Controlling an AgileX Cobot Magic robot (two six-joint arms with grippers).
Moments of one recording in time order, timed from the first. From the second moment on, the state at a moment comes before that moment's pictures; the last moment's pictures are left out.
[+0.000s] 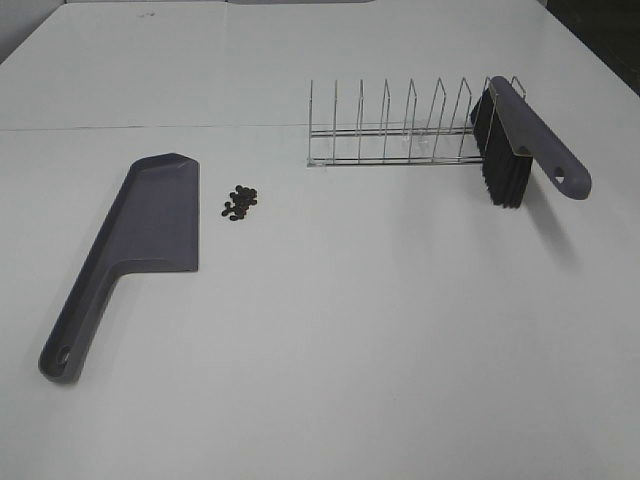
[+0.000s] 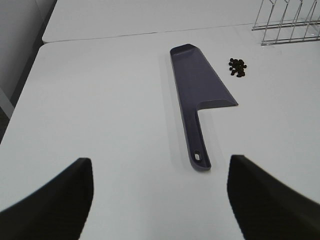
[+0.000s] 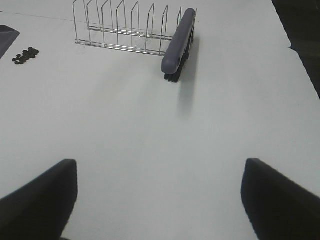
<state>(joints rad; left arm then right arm) -0.03 -0.01 -0.50 -0.09 1.06 0.08 0.02 0.00 -0.51 0.08 1.07 -0.13</state>
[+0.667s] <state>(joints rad) -0.03 -0.01 -0.50 -0.09 1.06 0.08 0.02 0.00 -0.51 0.08 1.07 -0.13</state>
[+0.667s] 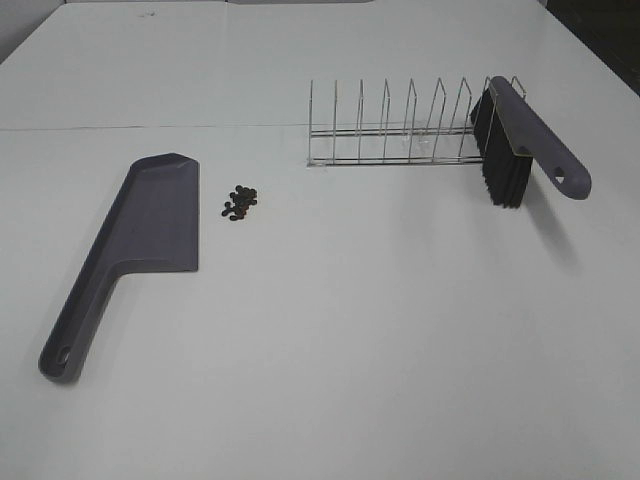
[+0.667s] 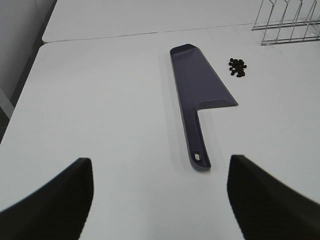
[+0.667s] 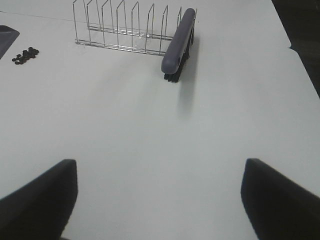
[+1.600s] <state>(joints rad) -0.03 -0.01 -0.50 -0.09 1.06 0.08 0.02 0.00 -0.51 0.08 1.07 -0.13</state>
